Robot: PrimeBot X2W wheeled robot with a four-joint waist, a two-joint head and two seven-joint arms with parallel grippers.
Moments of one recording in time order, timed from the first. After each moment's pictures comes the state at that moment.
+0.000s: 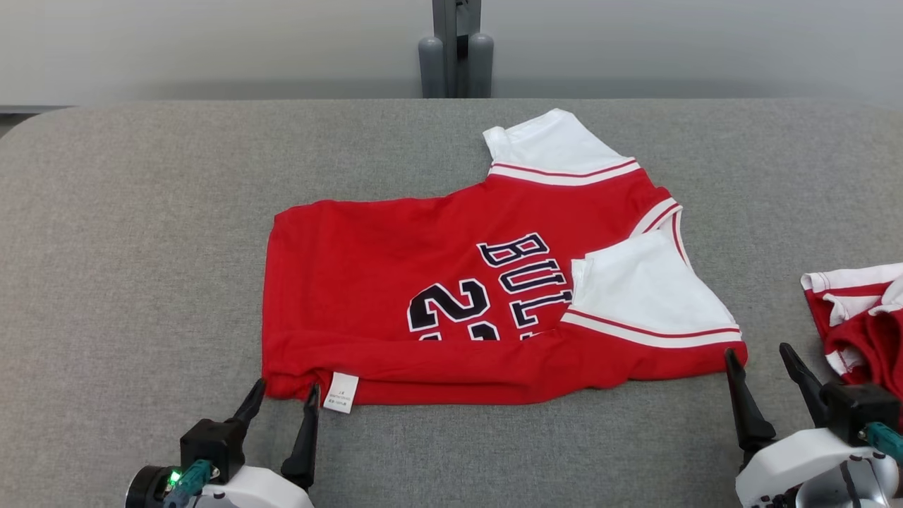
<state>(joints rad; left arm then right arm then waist) -0.03 0.21 -0.31 0.25 -0.36 0.10 -0.16 -0.04 -0.08 -0.04 0.23 0.12 0.13 -0.10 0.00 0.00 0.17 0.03</state>
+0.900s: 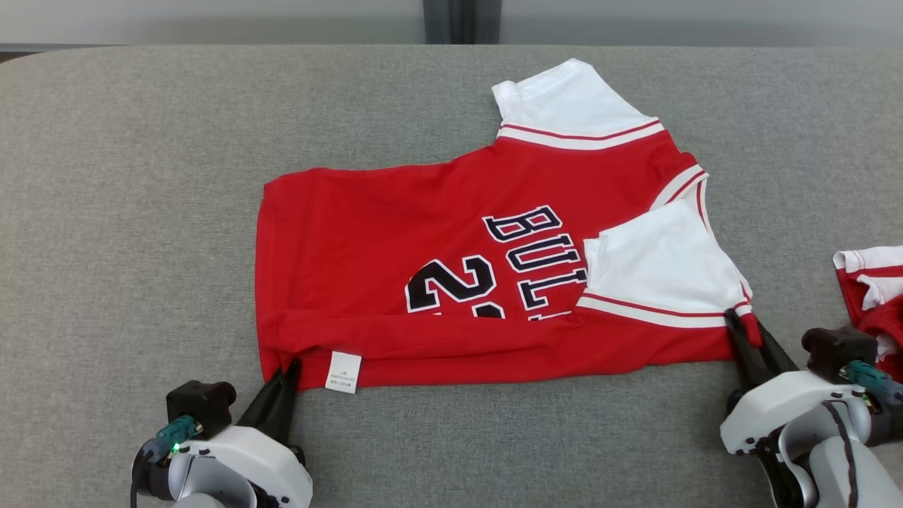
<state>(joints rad) -0.15 0.19 -0.30 0.41 -0.49 -0.01 -0.10 -0.28 -0.12 0.03 0.56 0.24 0.13 -0.14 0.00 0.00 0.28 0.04</state>
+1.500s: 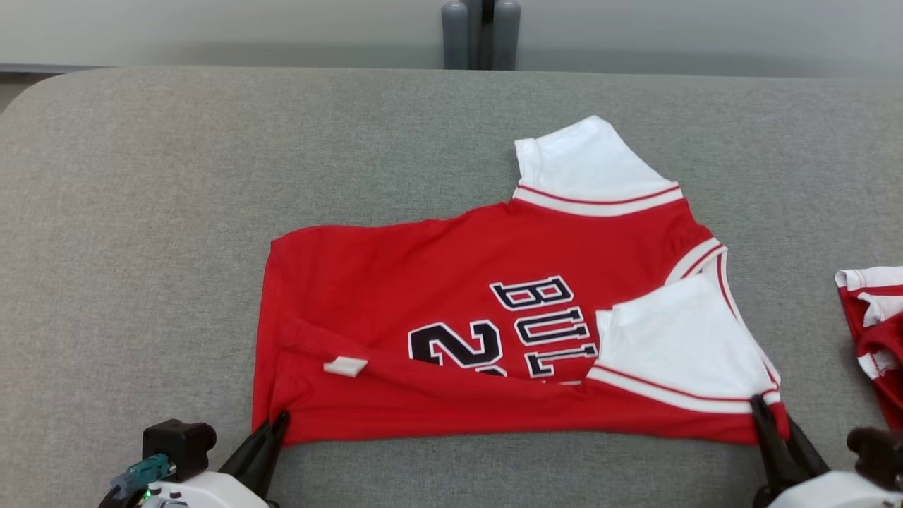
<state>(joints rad) 0.05 0.31 -0.29 0.08 -0.56 0.01 0.10 0.04 -0.09 -0.06 0.20 0.35 0.13 -0.04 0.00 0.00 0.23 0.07</state>
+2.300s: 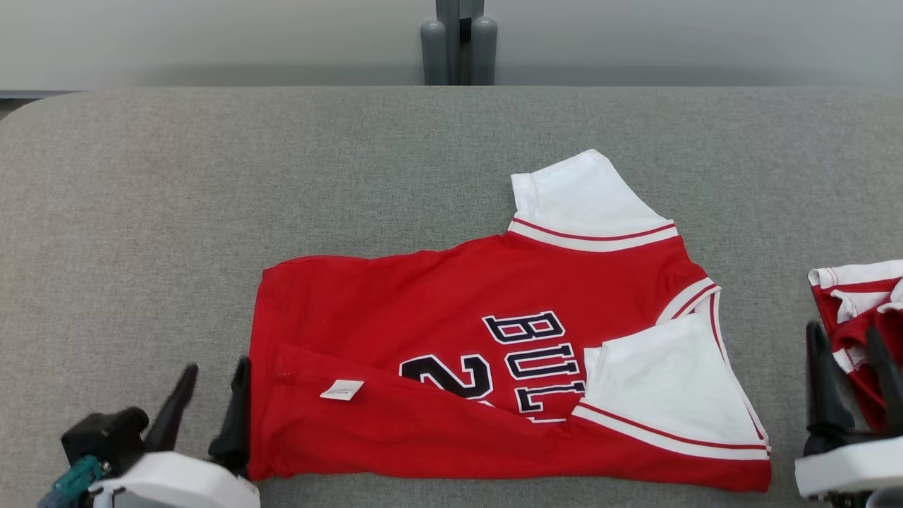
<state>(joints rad) 0.10 0.28 -0.18 -0.02 -0.60 0.13 0.01 0.07 -0.05 -0.18 0.03 0.30 0.13 -0.10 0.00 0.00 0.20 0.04</state>
